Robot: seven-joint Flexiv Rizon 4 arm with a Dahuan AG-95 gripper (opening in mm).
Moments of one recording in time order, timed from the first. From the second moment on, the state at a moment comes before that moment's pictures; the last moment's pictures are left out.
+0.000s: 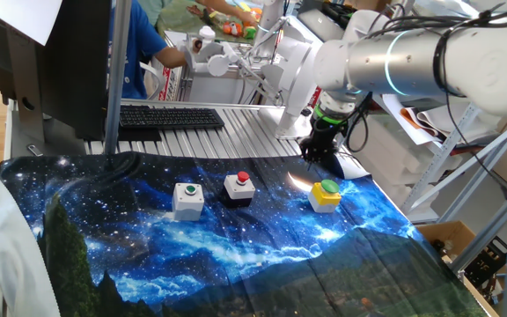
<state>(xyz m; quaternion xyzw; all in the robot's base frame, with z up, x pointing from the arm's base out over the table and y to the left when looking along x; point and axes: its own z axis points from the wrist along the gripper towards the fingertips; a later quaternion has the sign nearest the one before) 0.716 -0.202 0.155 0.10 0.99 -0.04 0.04</state>
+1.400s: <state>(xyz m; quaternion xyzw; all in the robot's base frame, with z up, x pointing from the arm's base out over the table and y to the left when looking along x) 0.759 -0.260 0.168 0.07 1.00 -0.03 0.03</state>
